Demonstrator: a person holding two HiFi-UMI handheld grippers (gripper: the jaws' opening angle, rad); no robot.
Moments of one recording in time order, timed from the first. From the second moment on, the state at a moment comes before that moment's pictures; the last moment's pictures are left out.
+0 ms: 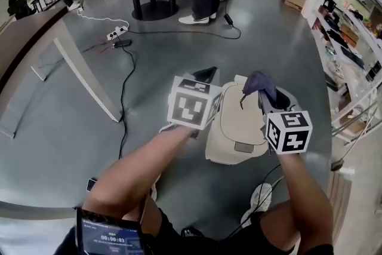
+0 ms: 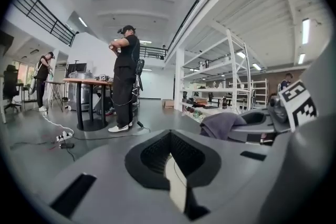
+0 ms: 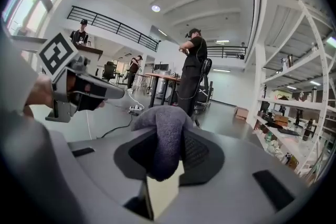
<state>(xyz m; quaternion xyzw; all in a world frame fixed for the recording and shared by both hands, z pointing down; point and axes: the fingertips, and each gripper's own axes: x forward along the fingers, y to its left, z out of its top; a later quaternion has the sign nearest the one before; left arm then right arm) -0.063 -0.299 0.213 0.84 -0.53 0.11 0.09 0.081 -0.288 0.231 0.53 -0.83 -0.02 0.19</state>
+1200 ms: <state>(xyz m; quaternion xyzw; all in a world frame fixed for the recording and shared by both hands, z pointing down) -0.081 -0.328 0.276 0.83 -0.53 0.16 0.07 0.037 -0.417 0.378 0.47 -0.80 0.11 0.34</state>
